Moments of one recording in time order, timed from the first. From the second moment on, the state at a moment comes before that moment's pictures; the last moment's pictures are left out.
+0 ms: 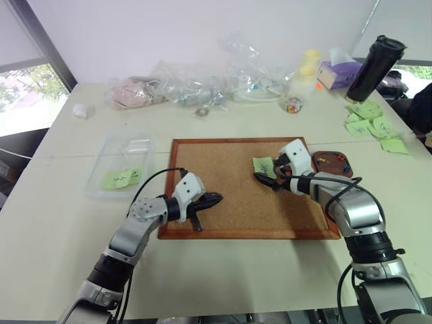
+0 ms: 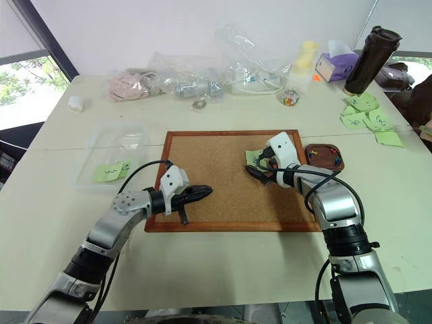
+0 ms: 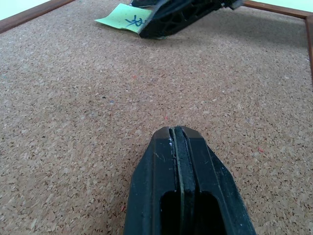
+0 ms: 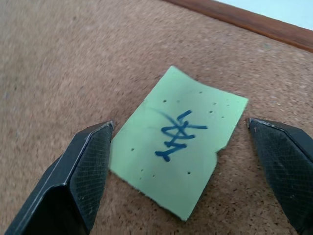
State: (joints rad) left arm -0.29 0.38 -0.26 -0.02 -0.20 0.25 -0.83; right arm -0.45 -0.53 0.07 -0.03 0.25 0.71 0.56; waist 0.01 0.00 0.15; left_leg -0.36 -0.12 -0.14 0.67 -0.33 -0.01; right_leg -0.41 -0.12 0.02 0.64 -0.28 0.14
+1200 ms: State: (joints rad) left arm -0.57 0.46 -0.18 0.11 -0.30 0.34 -1.05; right arm -0.35 -0.57 0.16 -0.16 0.13 0.48 0.68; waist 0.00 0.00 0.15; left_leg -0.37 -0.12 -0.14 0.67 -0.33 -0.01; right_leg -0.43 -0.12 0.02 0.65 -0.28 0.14
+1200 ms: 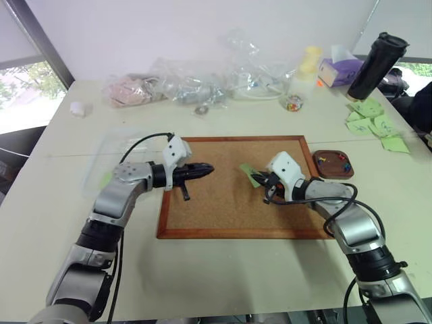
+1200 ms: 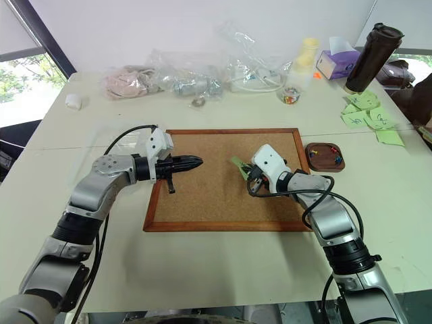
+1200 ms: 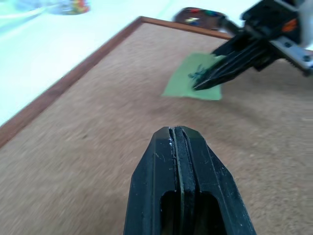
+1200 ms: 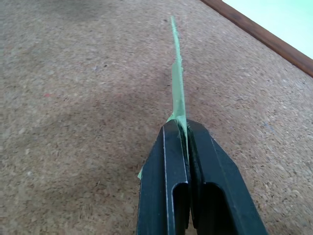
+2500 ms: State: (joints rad) left arm -0.84 0.28 -0.29 0.60 -0.11 -0.04 -1.30; right arm -0.32 -0.60 0.23 -0.31 0.09 0.52 0.75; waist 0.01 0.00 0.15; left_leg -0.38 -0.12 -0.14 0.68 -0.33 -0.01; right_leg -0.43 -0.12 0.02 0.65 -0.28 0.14
